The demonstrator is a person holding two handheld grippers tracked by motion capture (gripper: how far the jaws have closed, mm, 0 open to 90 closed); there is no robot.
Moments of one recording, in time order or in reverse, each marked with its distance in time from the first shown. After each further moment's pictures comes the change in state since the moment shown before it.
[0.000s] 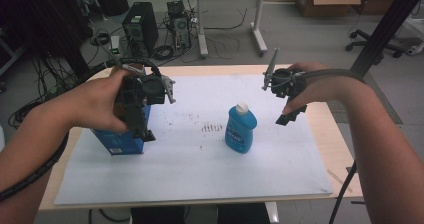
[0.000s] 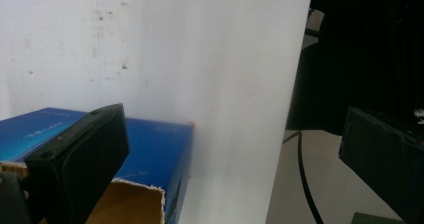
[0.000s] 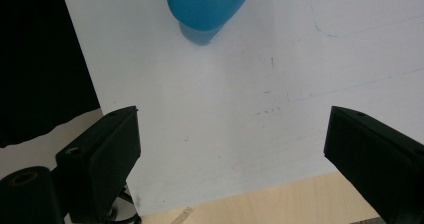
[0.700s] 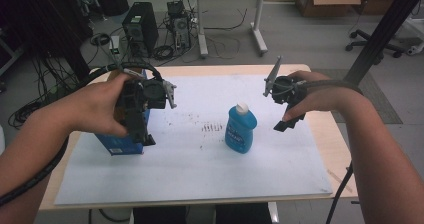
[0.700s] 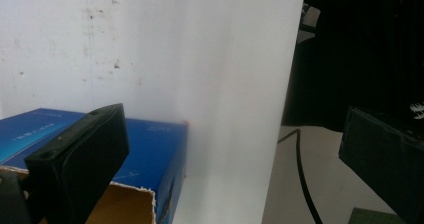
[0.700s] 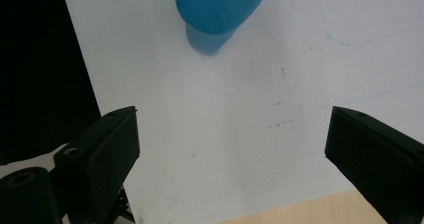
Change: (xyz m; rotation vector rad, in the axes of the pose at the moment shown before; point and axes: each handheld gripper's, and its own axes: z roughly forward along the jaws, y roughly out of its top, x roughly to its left) left arm -0.006 0.001 0.004 0.014 -0.006 0.010; right arm 0.008 -0.010 0.020 -0.064 0.018 0.020
